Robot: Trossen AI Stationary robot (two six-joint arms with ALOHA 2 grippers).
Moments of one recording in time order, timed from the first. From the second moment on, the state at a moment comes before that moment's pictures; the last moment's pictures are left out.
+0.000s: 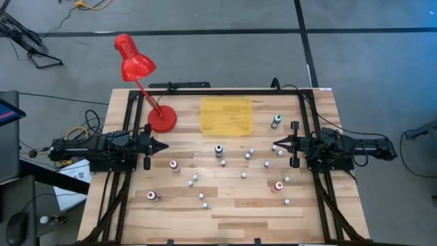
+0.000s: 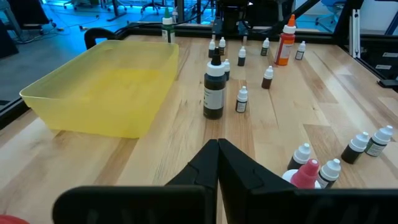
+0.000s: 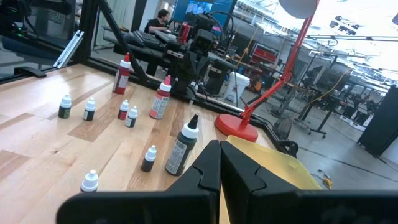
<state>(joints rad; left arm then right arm) -0.01 0.01 0.11 -0.34 -0.12 -0.05 0.00 0.00 0.03 -0.04 0.00 -0.42</state>
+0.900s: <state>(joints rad) 0.00 0.01 0.11 -0.15 -0.27 -0.19 0.00 0.00 0.03 -0.04 0.00 -0.42</state>
